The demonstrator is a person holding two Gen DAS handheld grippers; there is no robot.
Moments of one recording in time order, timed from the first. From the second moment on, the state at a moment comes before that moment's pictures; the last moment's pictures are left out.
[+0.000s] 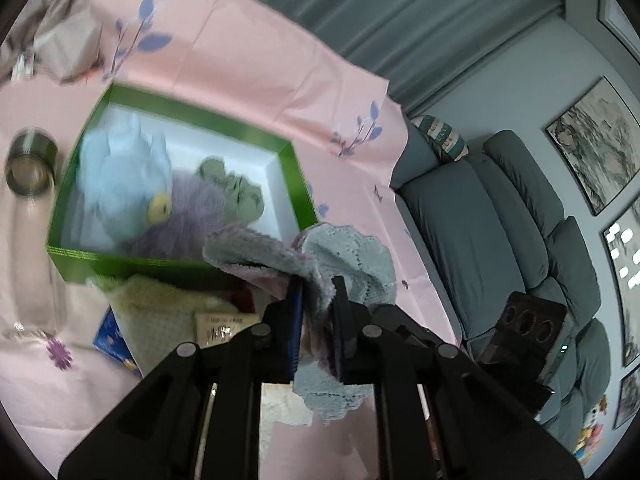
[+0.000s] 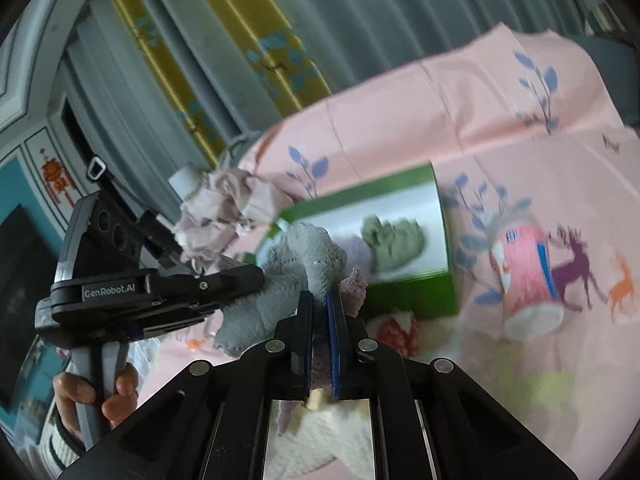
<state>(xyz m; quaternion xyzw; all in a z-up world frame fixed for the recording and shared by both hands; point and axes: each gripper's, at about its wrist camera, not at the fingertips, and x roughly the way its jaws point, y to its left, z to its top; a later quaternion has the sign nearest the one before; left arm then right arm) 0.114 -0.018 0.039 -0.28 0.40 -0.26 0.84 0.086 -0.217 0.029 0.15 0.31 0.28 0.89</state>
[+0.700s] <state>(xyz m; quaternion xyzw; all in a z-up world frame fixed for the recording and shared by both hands) 0.209 -0.007 0.037 -0.21 0.40 -0.19 0.87 0.181 -0.172 0.055 0.08 0.29 0.24 0.92</state>
